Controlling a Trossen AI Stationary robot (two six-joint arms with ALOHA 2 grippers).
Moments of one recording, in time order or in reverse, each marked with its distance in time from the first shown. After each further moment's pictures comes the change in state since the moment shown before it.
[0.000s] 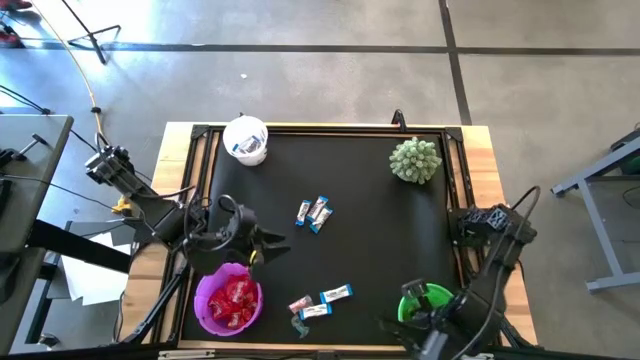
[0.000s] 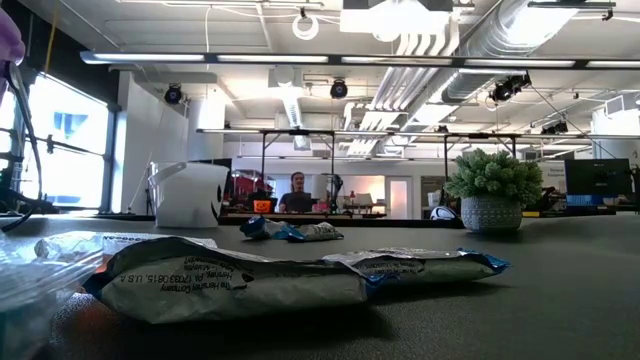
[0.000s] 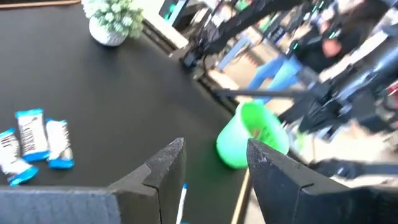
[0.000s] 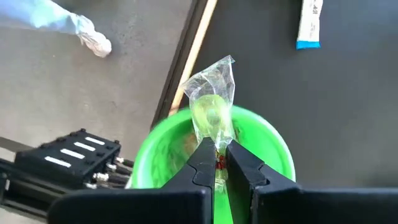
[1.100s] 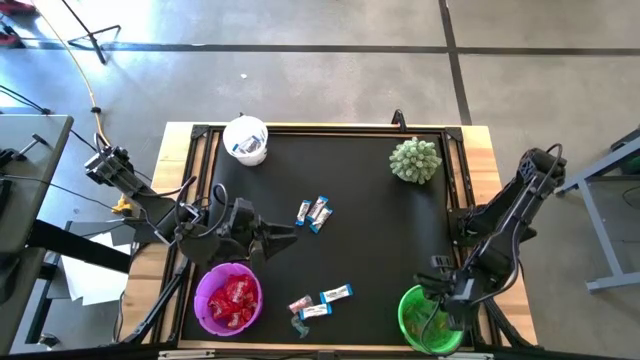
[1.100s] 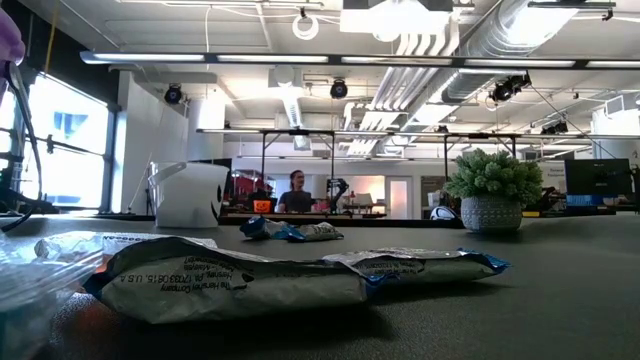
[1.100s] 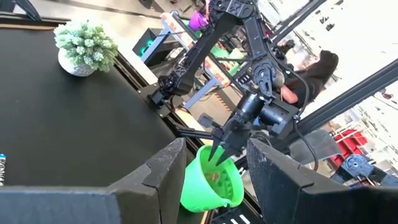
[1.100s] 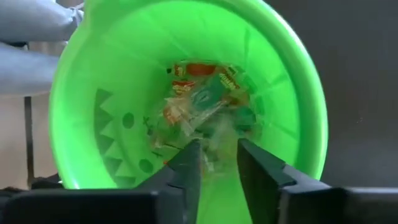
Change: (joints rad) left arm 0.027 0.000 0.000 0.272 -0.049 0.059; right arm 0.065 -0.645 -1.139 0.719 -0.022 0.399
